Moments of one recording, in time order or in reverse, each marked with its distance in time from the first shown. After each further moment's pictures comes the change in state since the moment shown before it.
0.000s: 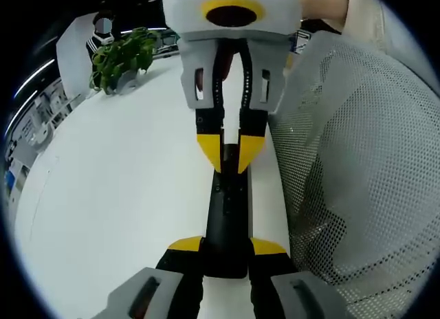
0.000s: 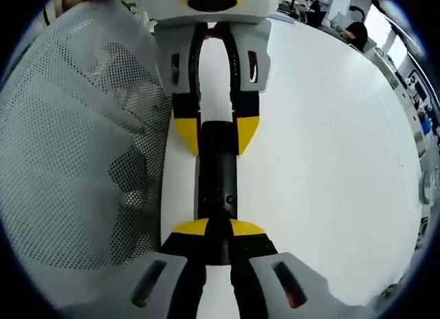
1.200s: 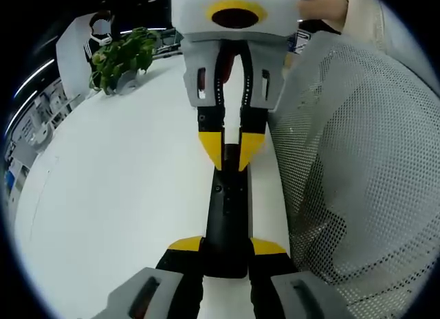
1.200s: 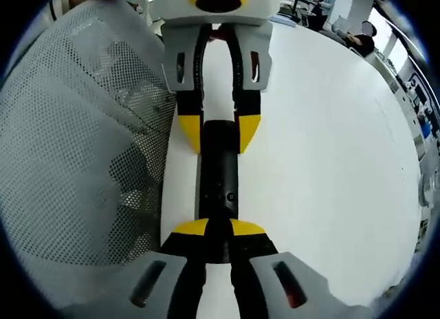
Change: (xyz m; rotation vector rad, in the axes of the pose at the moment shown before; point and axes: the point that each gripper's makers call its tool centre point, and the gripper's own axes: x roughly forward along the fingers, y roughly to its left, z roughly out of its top) left arm 0.000 0.000 -0.001 0.000 -0.002 -0.002; right arm -0.002 0.003 -0.004 -0.017 -0.052 -0.014
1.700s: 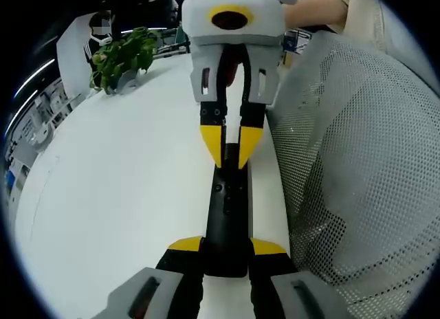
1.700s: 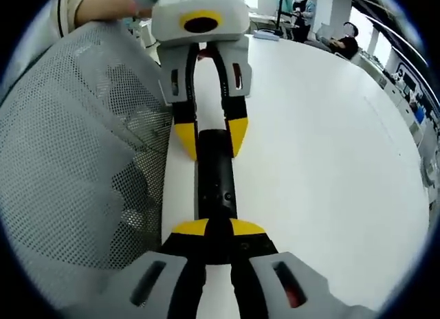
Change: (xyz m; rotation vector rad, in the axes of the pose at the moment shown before) left arm 0.000 0.000 0.000 -0.001 0.003 0.004; right arm 0.000 -0.003 -0.002 0.061 -0.141 -0.002
